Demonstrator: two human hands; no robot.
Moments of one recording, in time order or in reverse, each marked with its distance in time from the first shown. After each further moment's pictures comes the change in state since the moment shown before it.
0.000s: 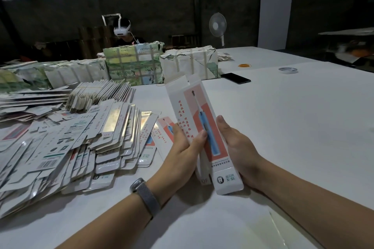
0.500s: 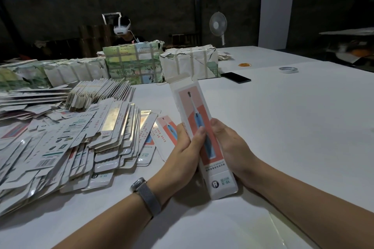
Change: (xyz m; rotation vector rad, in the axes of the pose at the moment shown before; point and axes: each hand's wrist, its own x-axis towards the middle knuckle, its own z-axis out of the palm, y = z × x) left_hand 0.000 -0.002 0.003 0.075 -0.011 0.030; right_hand 0.001 0.000 0.008 -0.067 -0.023 -0.091
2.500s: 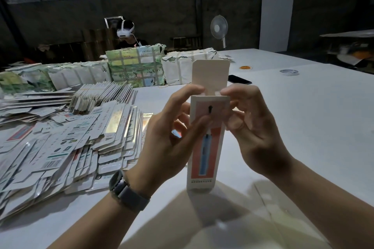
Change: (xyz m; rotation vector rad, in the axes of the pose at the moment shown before) left_hand -0.009 0.067 -0.021 0.405 0.104 0.665; right_hand -0.018 -0.050 -0.011 -0.511 0.132 -0.736
